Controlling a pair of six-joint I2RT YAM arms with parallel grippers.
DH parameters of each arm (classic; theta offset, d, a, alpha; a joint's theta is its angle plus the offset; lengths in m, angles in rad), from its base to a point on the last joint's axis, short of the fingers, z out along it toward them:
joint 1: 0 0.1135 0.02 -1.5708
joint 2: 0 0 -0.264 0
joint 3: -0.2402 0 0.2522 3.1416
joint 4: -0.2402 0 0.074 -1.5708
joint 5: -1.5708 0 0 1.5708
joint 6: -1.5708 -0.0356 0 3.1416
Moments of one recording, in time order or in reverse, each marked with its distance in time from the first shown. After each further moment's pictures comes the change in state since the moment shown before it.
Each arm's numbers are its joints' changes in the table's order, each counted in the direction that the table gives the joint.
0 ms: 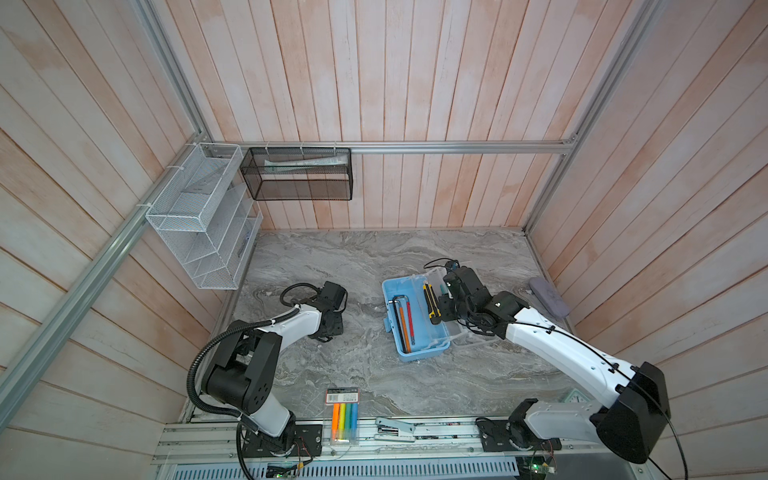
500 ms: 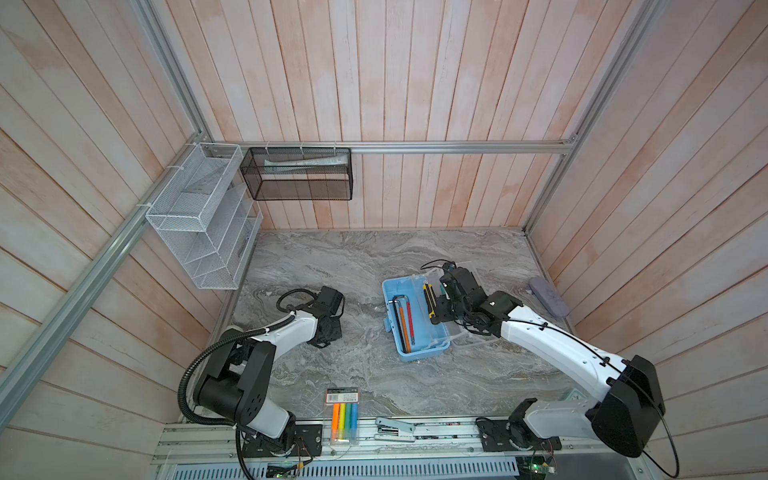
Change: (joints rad) left arm 0.000 -0.058 0.058 -0.001 -0.023 0.040; right arm -0.001 0.039 0.011 0.022 0.000 0.000
